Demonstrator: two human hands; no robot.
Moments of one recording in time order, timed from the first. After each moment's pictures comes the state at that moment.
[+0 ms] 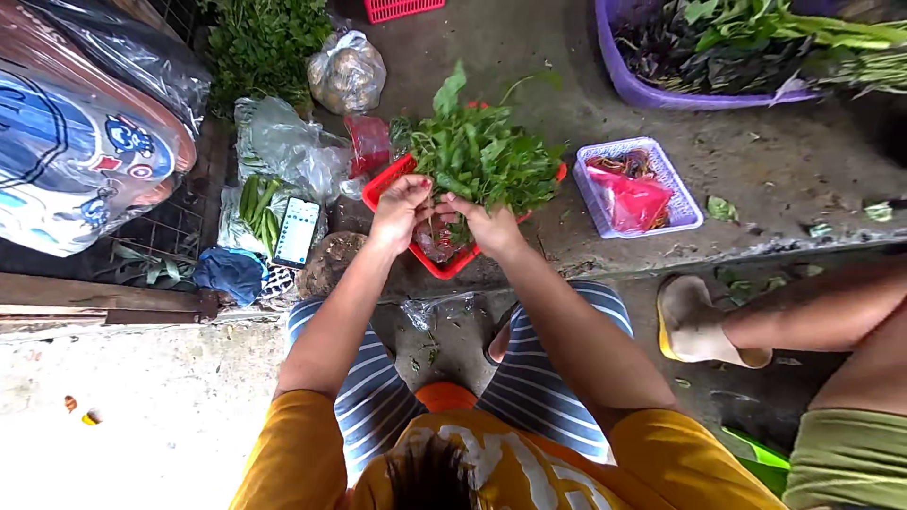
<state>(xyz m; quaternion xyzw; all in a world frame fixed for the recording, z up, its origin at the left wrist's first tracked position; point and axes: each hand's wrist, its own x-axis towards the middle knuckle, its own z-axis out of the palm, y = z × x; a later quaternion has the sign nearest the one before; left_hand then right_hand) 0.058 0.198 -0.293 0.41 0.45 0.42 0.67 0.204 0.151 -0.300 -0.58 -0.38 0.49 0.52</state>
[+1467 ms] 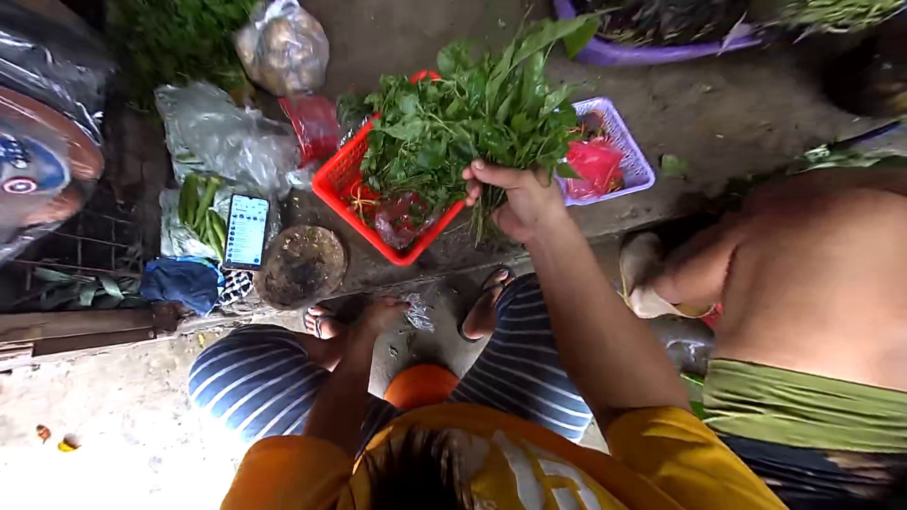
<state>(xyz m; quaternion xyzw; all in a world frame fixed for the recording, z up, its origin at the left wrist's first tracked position) 0.041 0.066 -0.481 0.55 0.58 -0.04 0.60 0.298 0.110 -0.269 -0.49 -0.28 0.56 0.60</state>
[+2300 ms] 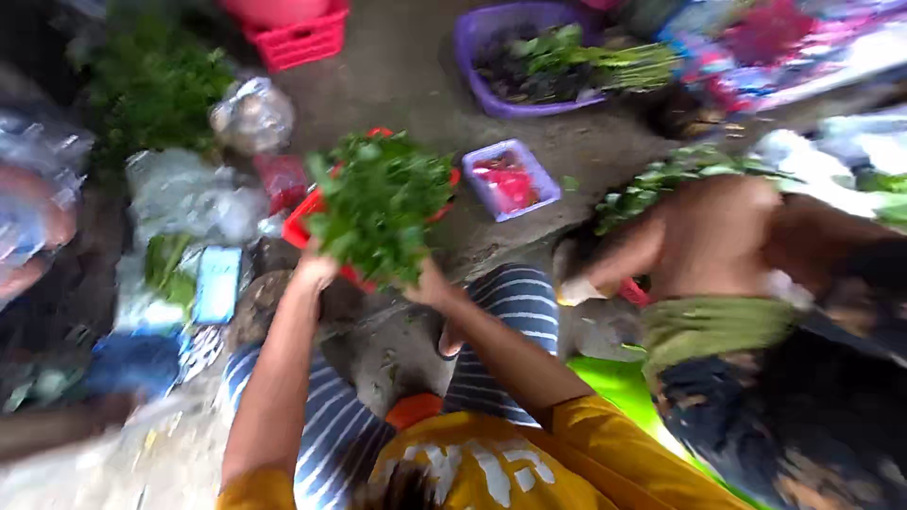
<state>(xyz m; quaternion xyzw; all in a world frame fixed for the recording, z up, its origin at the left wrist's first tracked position) 0.048 0.134 -0.256 0.59 0.49 0.28 0.57 0.213 0.035 -0.285 -0.58 -0.56 0.37 0.47</state>
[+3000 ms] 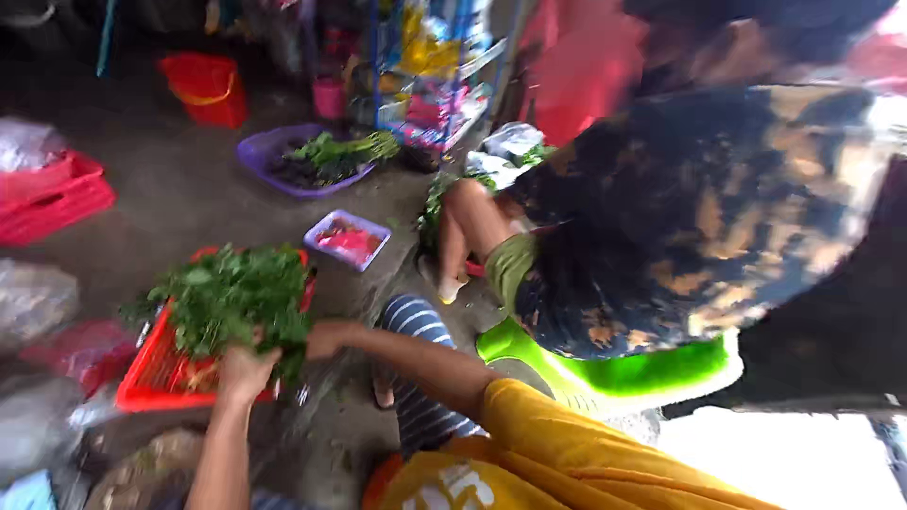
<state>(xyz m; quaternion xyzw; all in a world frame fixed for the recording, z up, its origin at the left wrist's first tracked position) 0.099 0.122 -0.264 0.77 0.40 0.17 0.47 0.243 0.034 -0.232 -0.73 -0.56 0.39 0.07</state>
